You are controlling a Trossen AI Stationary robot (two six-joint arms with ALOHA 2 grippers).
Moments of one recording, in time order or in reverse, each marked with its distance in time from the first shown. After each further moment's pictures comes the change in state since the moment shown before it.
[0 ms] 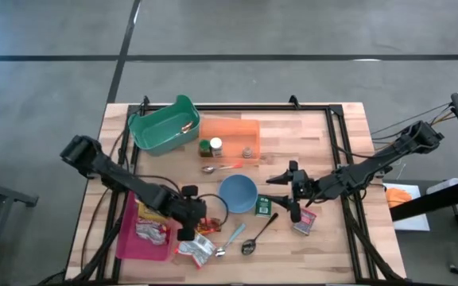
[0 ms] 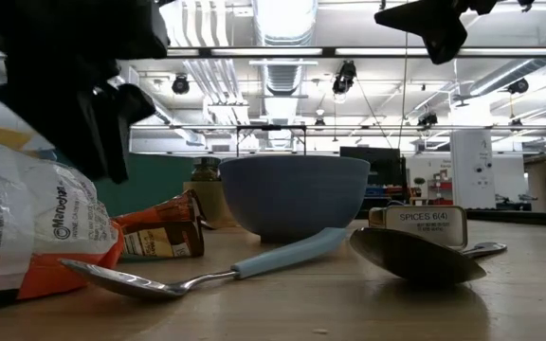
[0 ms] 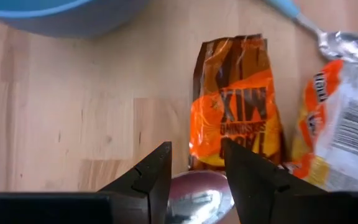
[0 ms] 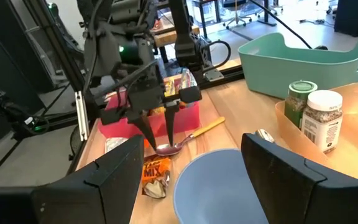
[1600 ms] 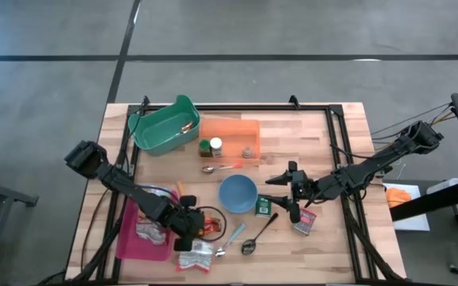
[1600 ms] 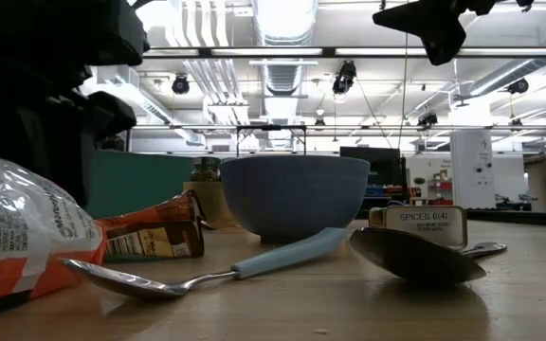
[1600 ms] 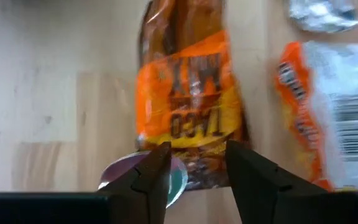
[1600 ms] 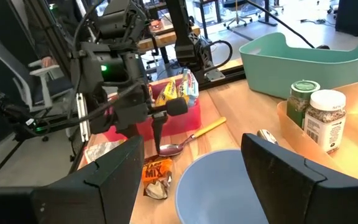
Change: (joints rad) left arm -0.081 0.073 0.019 -0.001 0.027 -0.096; right arm 0.000 0.012 0.000 0.016 -0.002 0.003
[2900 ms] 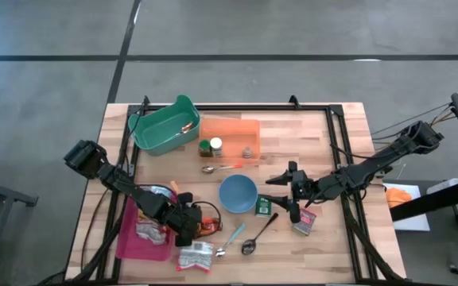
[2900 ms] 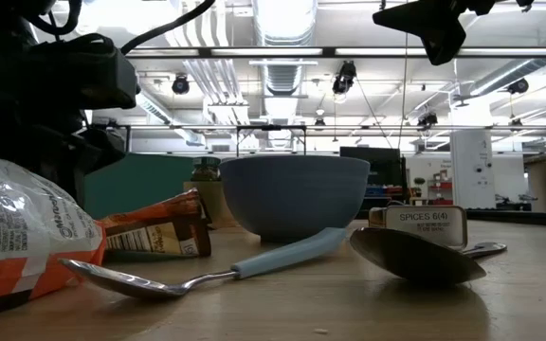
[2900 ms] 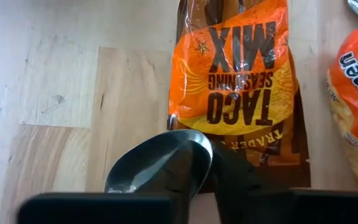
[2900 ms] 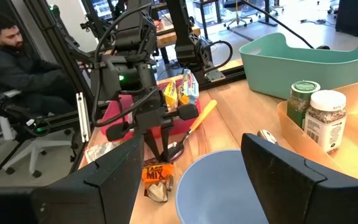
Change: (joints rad) left arm 0.001 -0.004 -0.161 0.188 -0.049 -0.073; right arm 0.000 0.000 0.000 0.002 0.000 0.000
